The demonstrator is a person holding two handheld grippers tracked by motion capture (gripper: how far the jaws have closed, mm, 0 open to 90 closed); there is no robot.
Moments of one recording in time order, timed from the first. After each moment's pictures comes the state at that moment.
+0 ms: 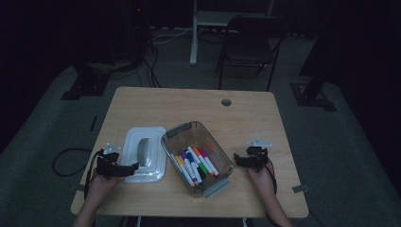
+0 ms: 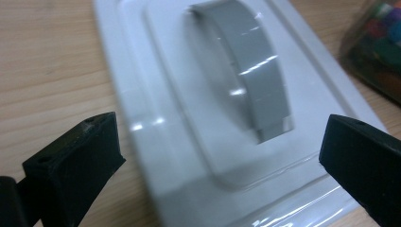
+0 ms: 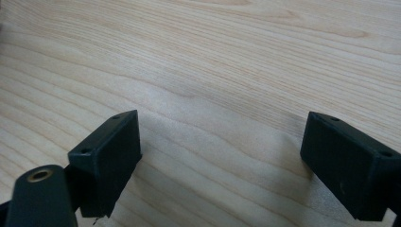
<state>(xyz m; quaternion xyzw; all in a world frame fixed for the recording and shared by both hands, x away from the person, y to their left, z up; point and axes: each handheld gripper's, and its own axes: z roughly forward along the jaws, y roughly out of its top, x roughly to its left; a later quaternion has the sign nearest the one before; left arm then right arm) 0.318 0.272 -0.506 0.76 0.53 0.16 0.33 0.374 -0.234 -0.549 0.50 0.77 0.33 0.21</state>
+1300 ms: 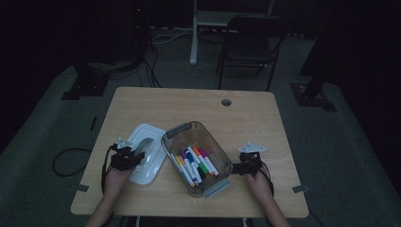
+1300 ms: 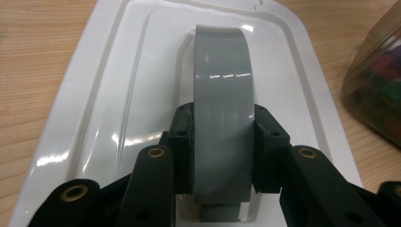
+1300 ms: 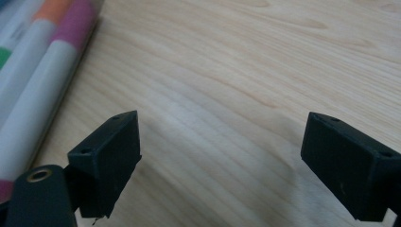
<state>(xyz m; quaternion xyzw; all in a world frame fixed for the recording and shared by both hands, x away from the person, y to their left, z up) 0.343 0.252 -0.518 0.74 0.55 0.17 0.35 0.354 -0.209 -0.544 0.42 0.81 0.36 0.20</state>
